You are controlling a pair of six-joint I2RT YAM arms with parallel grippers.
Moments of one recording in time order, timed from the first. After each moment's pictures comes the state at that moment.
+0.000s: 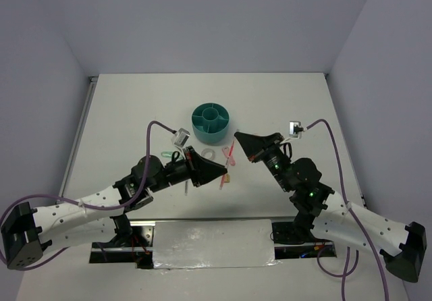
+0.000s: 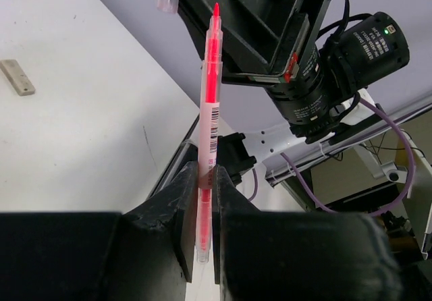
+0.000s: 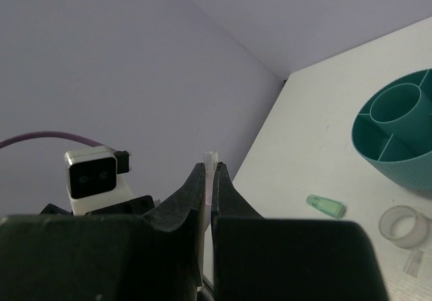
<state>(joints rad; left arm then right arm) -1.01 0.91 0.55 0.46 0.15 -0.82 0.93 0.64 0.47 0.43 0.36 0.83</state>
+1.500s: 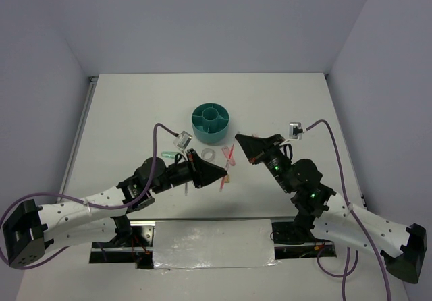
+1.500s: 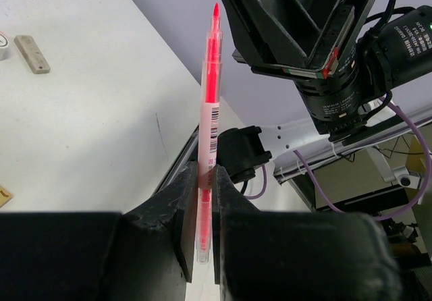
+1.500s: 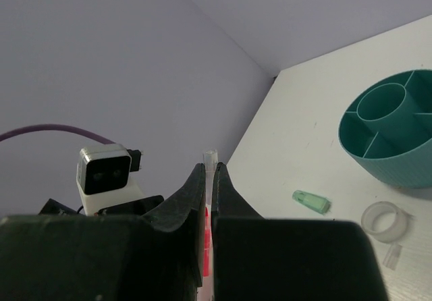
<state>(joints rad) -1.01 0.95 0.51 0.48 0.13 -0.85 0.93 0.62 0.46 0.40 0.36 0.79</state>
